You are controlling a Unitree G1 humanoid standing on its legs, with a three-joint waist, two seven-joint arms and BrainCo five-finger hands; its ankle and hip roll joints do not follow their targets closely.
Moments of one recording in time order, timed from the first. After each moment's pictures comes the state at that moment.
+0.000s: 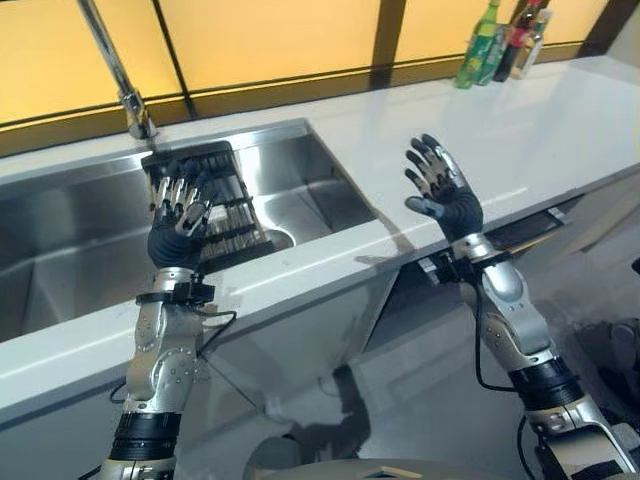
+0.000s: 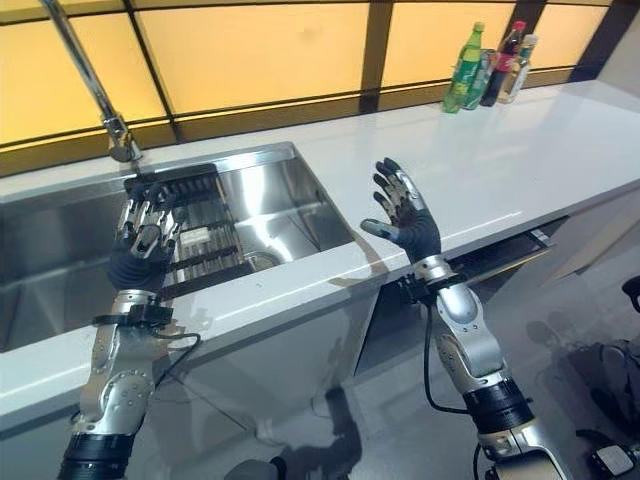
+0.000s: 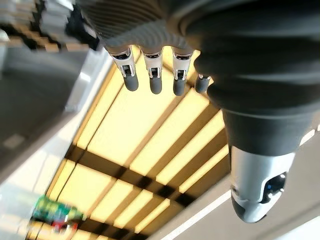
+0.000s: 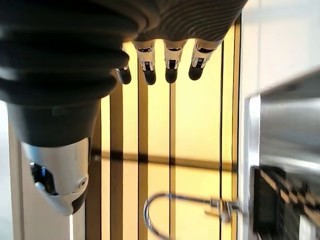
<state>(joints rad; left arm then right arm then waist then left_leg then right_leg) -0.08 0.34 0.06 -0.14 -0.84 -0.19 -0.01 -0.34 -0.45 0.24 -0.09 0.55 -0.16 0.06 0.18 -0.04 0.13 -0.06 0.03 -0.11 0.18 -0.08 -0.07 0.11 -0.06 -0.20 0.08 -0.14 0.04</state>
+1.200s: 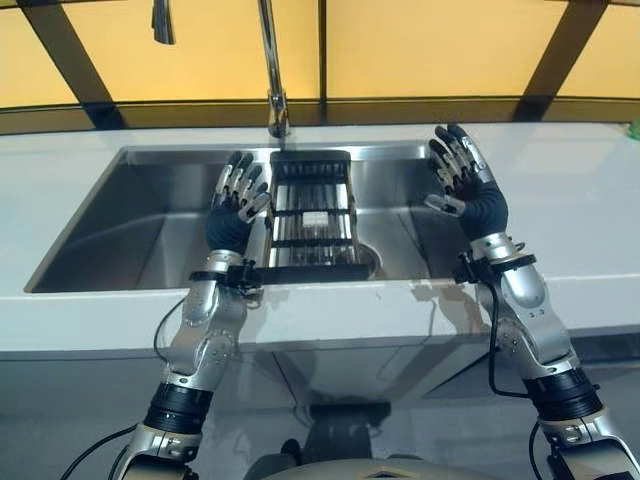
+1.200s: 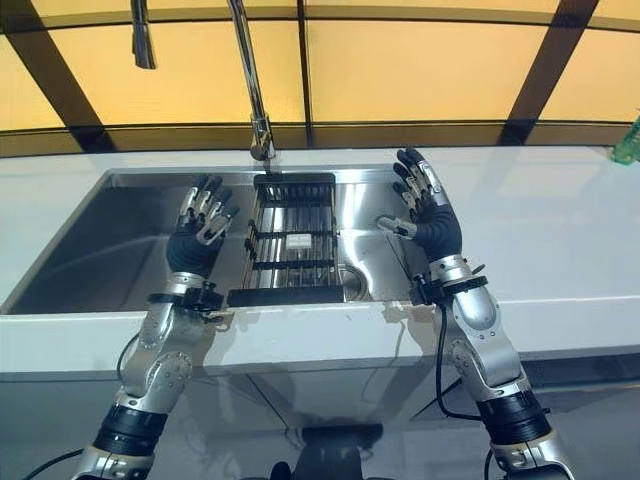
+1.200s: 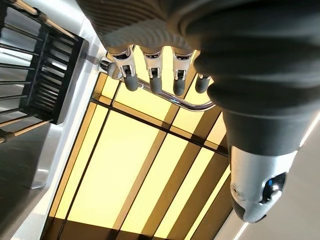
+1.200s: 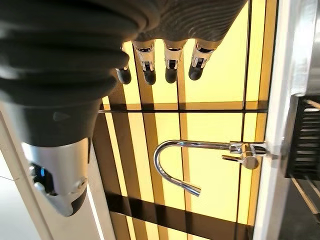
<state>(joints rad) -0.20 0.31 -0.13 -0.10 -0.69 -0.14 0.05 -0.25 -0.49 0.13 -0.17 0.54 -0.15 0.02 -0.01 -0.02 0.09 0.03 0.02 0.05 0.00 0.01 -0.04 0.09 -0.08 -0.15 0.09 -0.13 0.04</state>
